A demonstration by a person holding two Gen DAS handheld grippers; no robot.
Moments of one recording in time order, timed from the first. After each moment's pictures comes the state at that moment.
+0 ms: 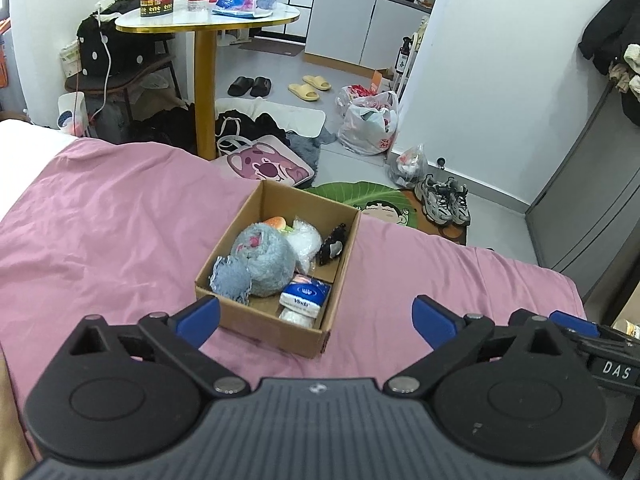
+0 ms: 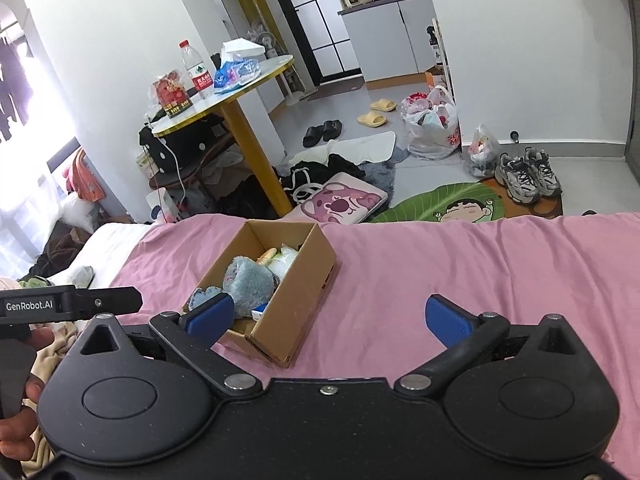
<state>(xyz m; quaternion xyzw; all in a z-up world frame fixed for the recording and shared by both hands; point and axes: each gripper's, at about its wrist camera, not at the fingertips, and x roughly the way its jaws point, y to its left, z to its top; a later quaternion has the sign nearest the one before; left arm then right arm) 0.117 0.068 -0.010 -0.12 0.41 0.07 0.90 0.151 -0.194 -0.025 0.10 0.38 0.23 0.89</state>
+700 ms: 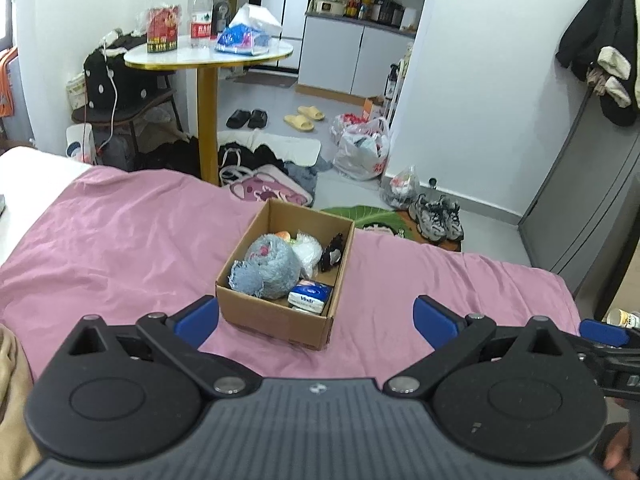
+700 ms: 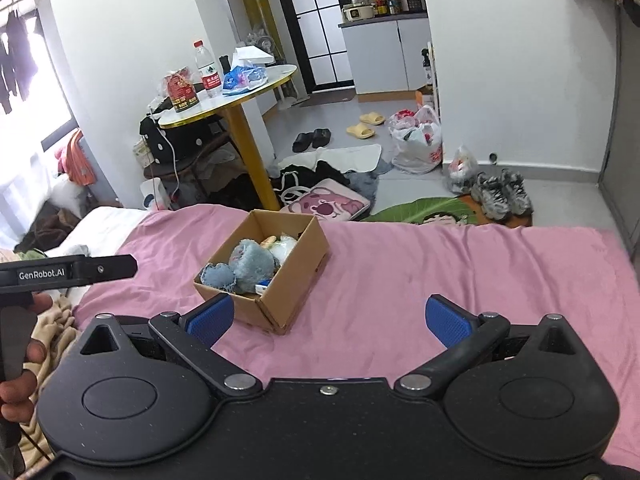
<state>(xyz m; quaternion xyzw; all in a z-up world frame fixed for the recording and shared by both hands) 0.053 0.063 0.016 -0.10 0.36 0.07 0.93 0.072 -0.204 0.022 0.05 0.36 0.21 0.91</state>
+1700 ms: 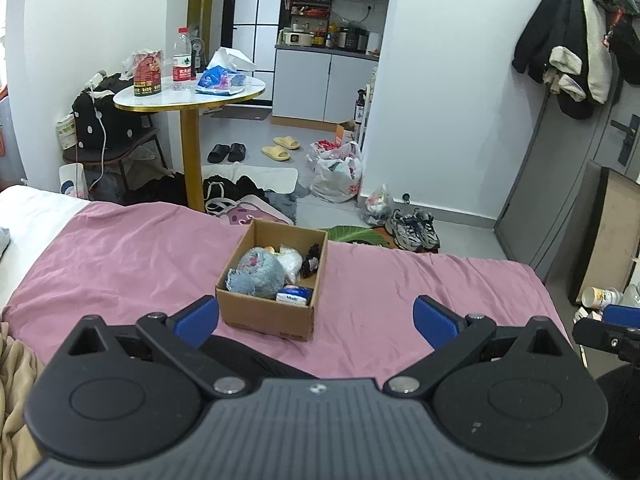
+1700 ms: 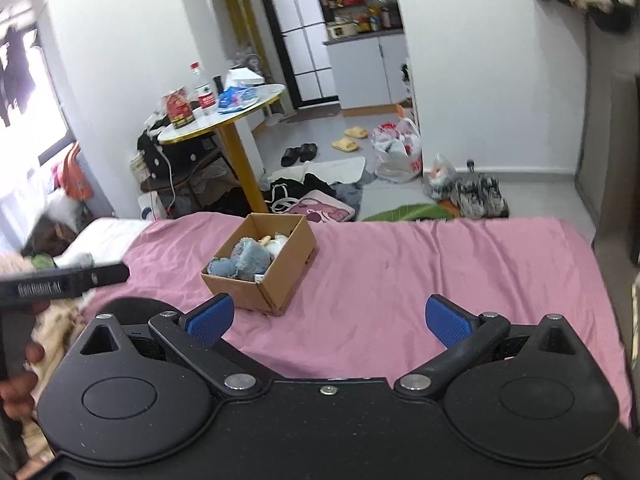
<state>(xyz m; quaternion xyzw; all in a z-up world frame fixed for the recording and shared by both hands) -0.024 0.042 0.048 -0.06 0.32 0.03 0.94 0.009 -0.241 0.044 0.08 0.34 0.19 0.92</state>
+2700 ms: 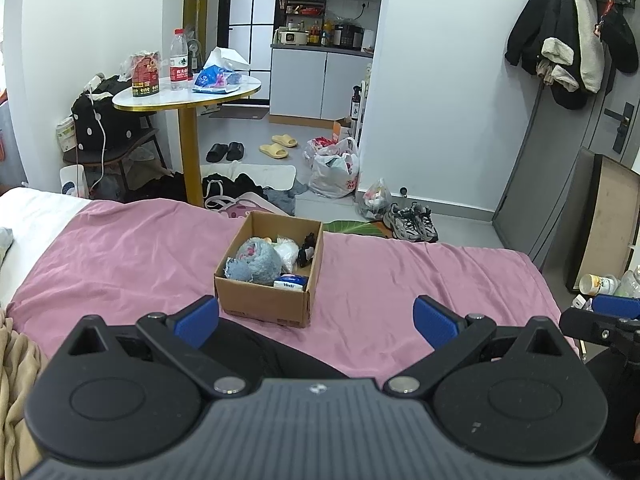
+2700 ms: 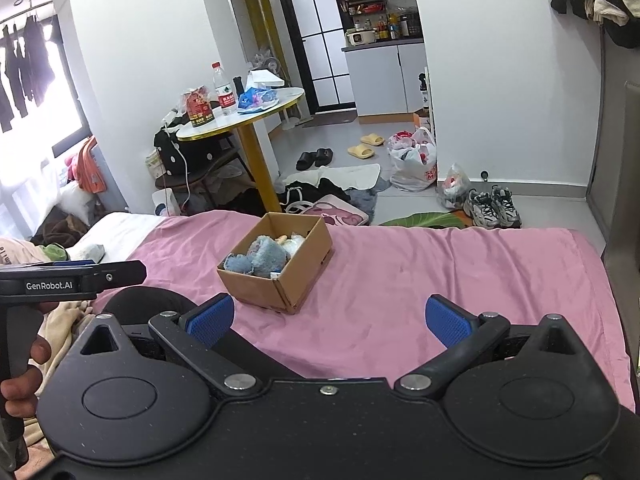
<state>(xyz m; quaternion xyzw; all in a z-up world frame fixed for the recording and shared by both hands) -0.043 0.032 0.047 -0.06 0.32 0.03 0.95 -0.011 -0.232 0.043 0.05 0.33 0.21 0.92</state>
